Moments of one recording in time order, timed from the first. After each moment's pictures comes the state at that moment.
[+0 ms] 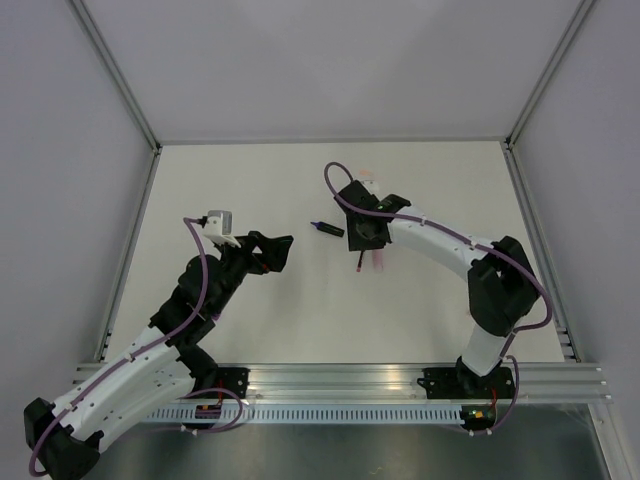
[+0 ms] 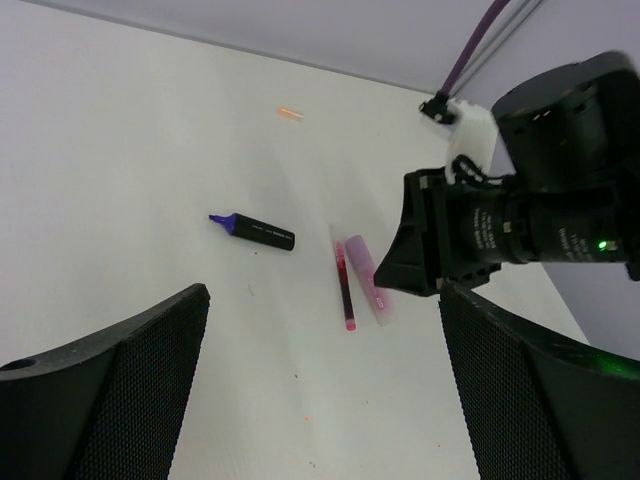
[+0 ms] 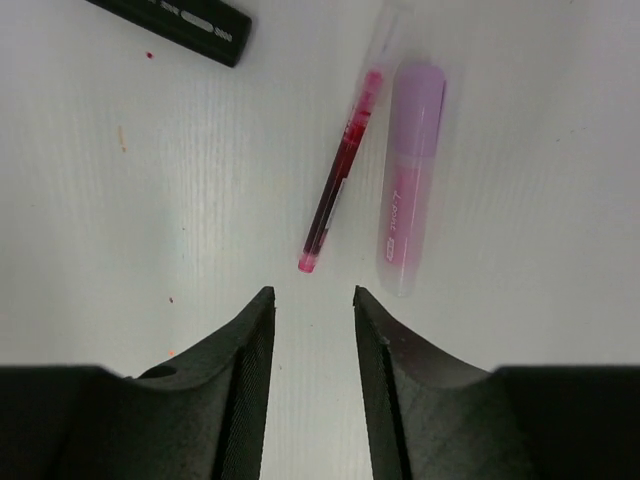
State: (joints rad) left arm -0.70 0.64 0.52 0.08 -0.26 -0.52; right arm 0.71 1.78 1.34 -0.72 0.29 0.60
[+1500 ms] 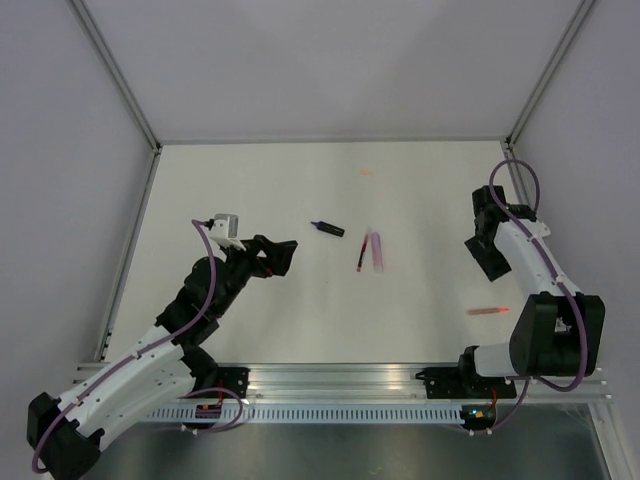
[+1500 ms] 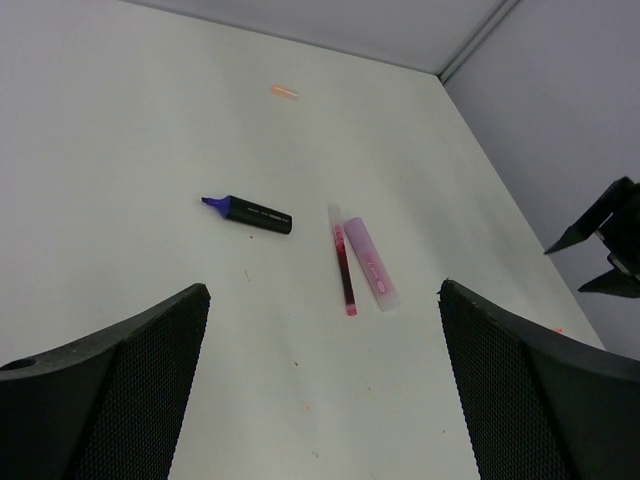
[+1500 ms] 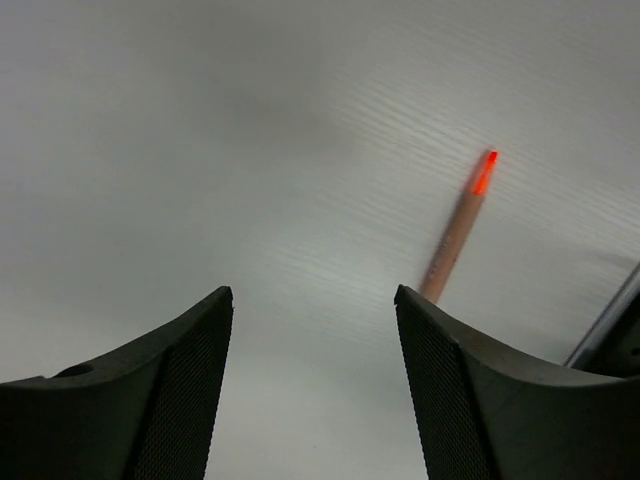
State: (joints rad) left arm -0.70 0.66 0.46 0.13 -0.23 -0.52; right arm 0.01 1.39 1.10 -1.02 0.49 1.11
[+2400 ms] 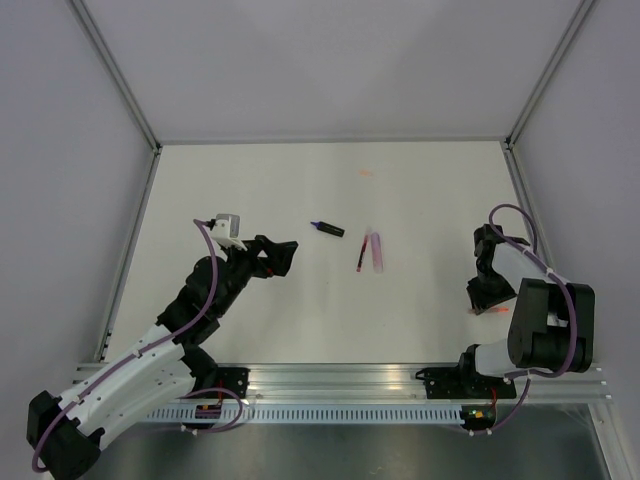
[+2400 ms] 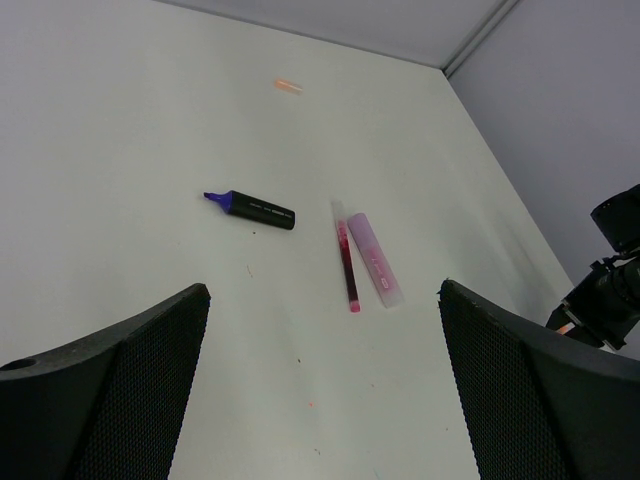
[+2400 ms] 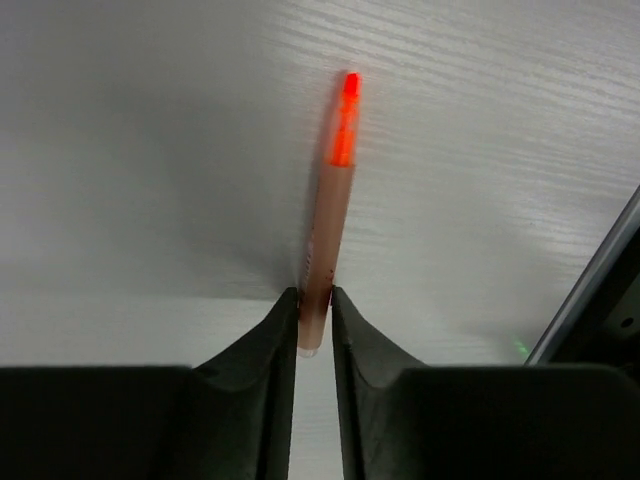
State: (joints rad) left arm -0.70 0.68 0.46 0.13 -0.23 -0.52; right arm -0.15 1.43 0.73 -0.92 0.37 1.20
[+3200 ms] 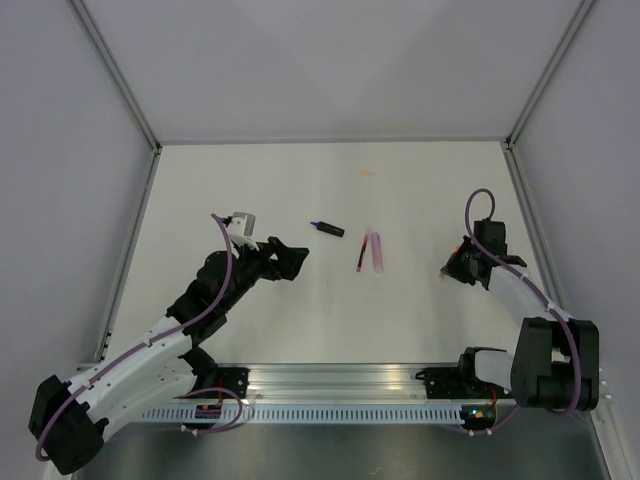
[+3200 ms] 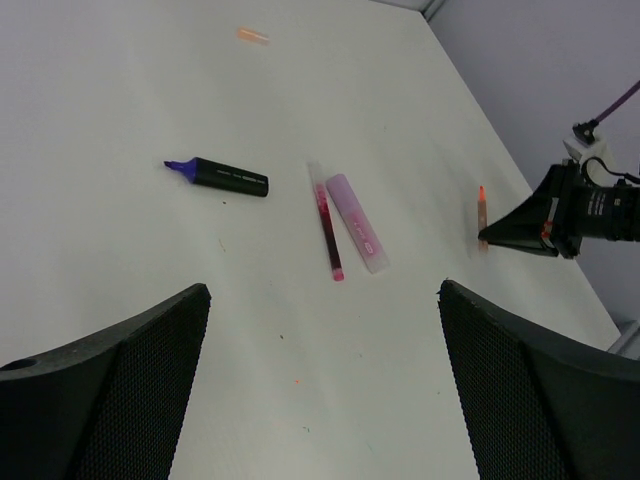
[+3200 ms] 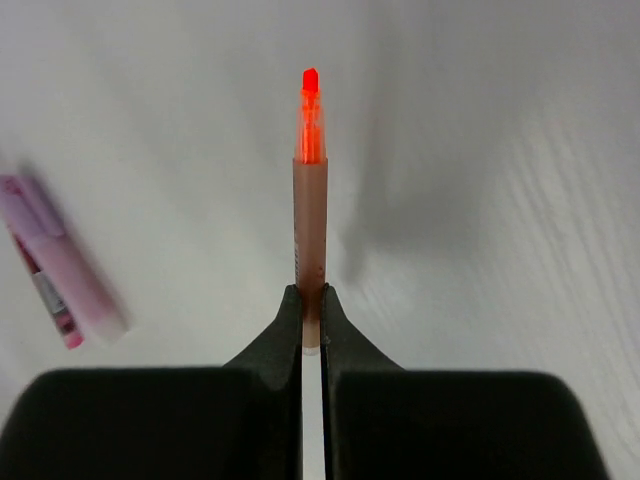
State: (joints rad) left arm -0.70 0.76 0.46 0.16 -0.13 -0.52; right arm -0.09 1.25 0.59 -0.35 -0.06 0.59
